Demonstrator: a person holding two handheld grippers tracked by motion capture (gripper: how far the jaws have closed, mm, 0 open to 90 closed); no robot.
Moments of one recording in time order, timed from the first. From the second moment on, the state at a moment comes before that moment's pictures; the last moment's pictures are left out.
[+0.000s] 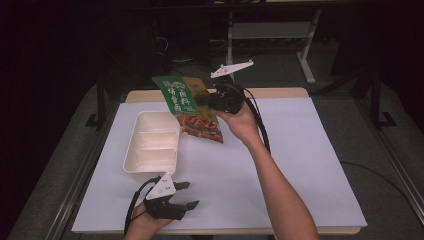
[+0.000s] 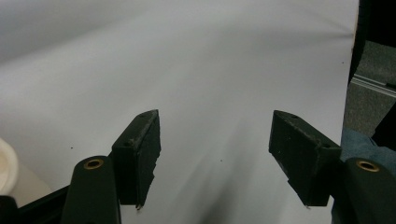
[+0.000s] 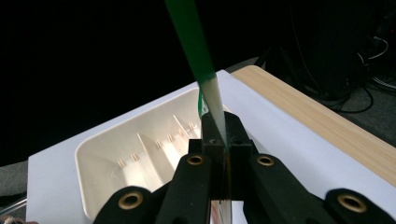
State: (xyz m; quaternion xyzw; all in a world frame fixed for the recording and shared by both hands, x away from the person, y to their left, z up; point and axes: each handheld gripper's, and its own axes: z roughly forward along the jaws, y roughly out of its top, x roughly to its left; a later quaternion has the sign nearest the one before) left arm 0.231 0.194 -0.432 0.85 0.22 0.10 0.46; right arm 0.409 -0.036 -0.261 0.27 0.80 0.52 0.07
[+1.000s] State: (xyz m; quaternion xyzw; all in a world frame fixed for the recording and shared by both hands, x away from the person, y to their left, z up) left arm 0.232 0.196 -0.431 0.85 0.22 0.10 0.46; right arm 0.439 0.016 -0.253 0.25 0.80 0.54 0.06
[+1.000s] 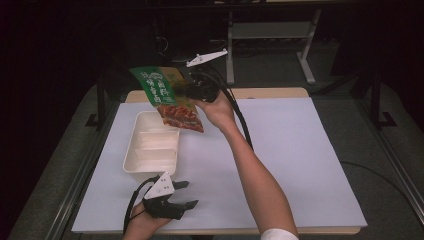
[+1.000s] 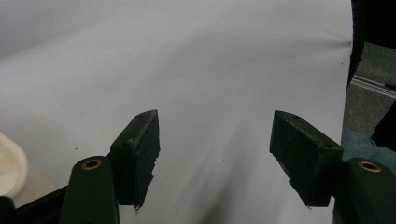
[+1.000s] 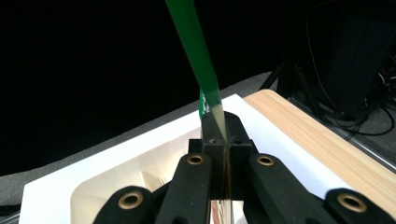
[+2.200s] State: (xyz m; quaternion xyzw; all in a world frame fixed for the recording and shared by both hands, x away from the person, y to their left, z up) left arm 0.231 0.198 -0.429 0.85 0.22 0.10 0.47; right arm 0.483 0.085 -0.310 0.26 0.79 0.55 0.03
